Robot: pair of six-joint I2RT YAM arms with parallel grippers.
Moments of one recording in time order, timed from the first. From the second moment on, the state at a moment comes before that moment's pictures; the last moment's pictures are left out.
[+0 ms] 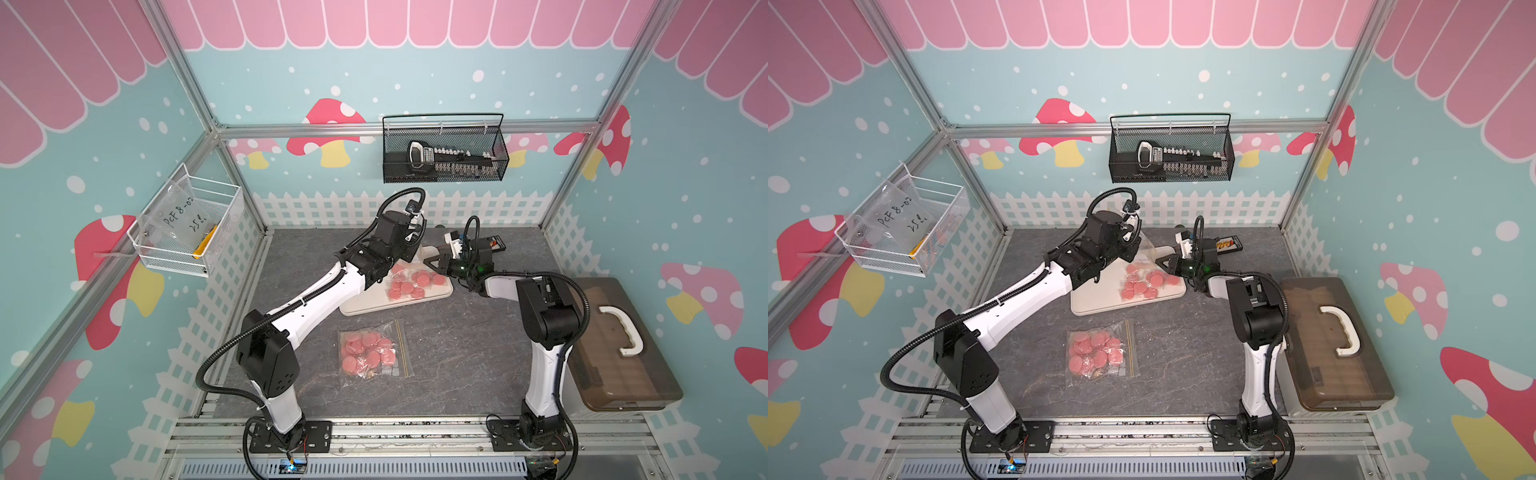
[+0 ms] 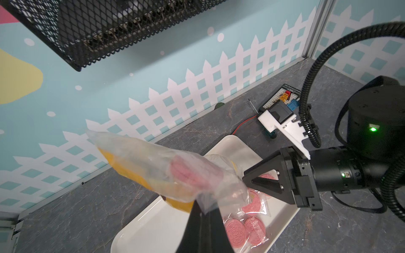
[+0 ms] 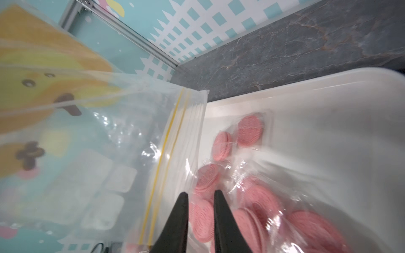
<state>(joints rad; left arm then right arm) -0.66 1.76 1.65 -0.34 -0.25 0.07 0.22 2.06 1.19 0.46 -0.79 0.62</state>
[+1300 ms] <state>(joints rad) -0.65 1.82 1.66 -0.41 -0.20 0.03 0.32 1.65 1.08 0.17 -0.50 0.04</state>
